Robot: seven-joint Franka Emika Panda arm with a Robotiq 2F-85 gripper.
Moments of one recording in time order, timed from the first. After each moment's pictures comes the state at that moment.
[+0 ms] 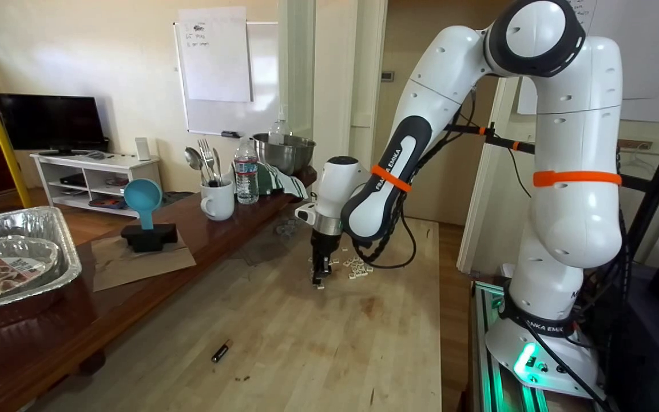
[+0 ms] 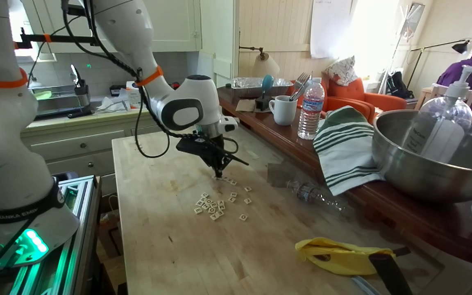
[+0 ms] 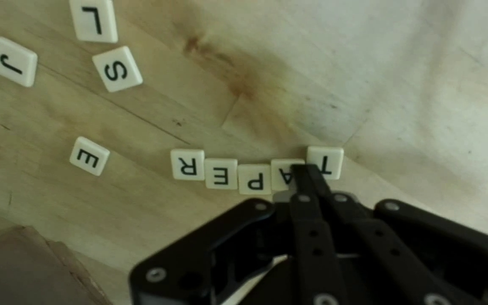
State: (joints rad) arm -0.07 0.20 0.10 -2.54 -0.13 2.91 -0.50
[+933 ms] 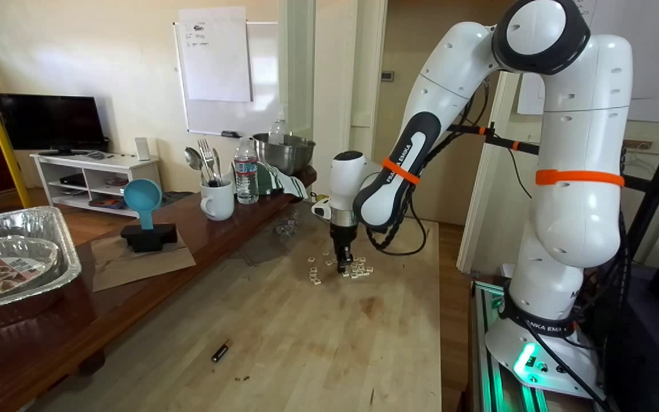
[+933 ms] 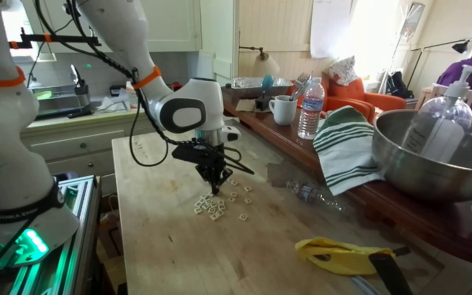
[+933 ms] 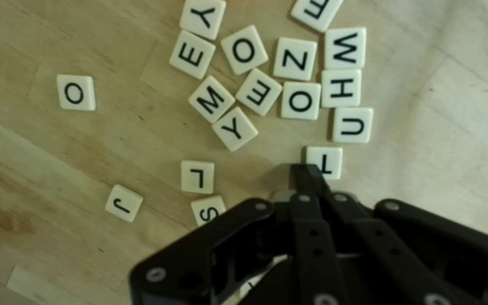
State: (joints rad) arm -0.09 0.15 -0.03 -2.56 -0.28 2.77 -0.51
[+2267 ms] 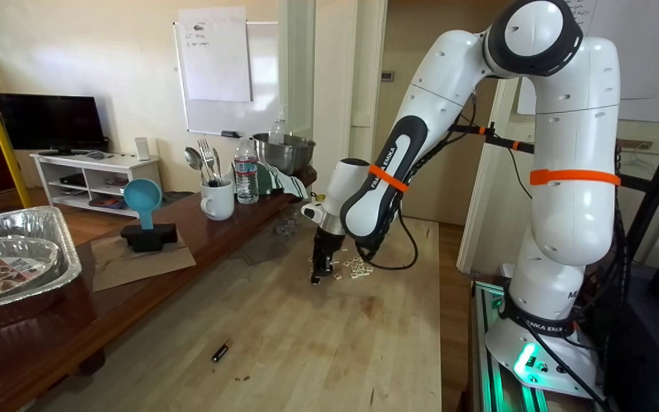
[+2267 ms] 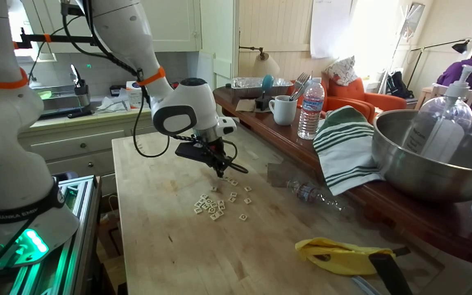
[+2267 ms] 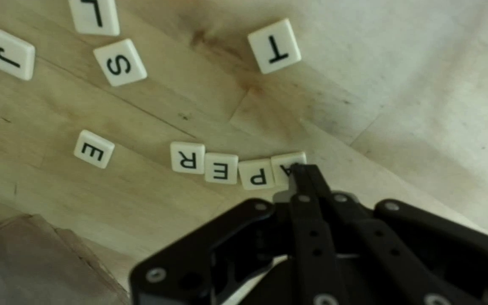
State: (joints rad) arm -0.20 0.21 0.23 -2.58 0.07 3.05 -0.71
